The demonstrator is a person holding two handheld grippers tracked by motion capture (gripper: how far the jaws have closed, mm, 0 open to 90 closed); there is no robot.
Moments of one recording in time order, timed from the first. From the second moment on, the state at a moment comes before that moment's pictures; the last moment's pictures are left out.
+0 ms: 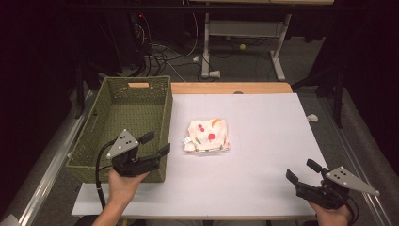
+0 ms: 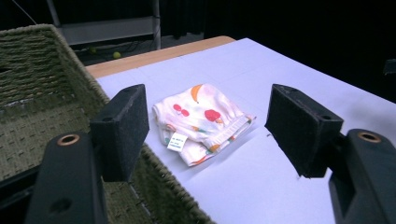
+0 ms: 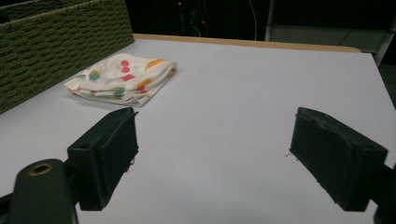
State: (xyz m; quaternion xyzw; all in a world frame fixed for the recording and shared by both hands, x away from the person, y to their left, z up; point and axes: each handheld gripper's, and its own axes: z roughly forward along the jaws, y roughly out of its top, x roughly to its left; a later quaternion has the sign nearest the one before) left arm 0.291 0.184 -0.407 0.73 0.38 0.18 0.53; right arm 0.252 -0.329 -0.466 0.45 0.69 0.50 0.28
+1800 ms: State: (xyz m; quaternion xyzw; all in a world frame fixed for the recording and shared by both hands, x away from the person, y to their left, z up) left arm 0.353 0.086 -0.410 0.79 0.38 0.16 0.46; right arm 0.252 -0.330 -0.466 0.45 0.68 0.51 0.27
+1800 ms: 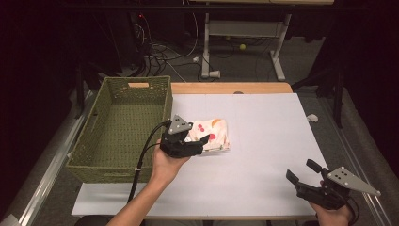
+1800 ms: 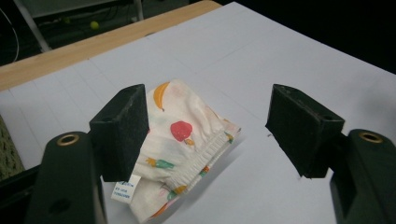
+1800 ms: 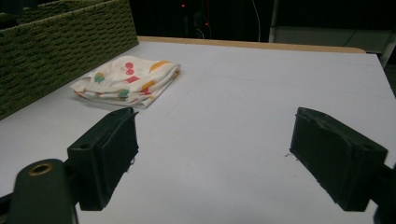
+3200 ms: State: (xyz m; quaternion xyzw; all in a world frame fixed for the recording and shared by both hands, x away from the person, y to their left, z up) left arm 0.481 0.046 -0.442 0.82 0.48 0.09 0.30; right arm 0.253 -0.328 -0.466 0.44 0.69 0.51 0.26
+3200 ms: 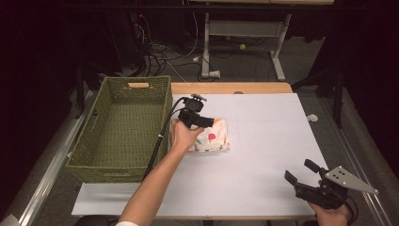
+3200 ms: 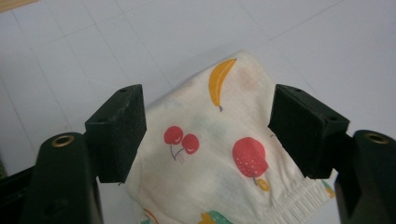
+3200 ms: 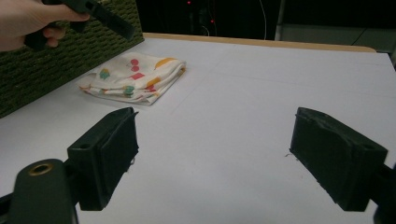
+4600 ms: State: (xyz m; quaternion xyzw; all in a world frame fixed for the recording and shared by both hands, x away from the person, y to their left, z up) left arm 0.507 0.039 -0.491 0.83 0.51 0.04 0.22; right arm 0.256 -0.323 -0.468 0.43 0.71 0.50 0.26
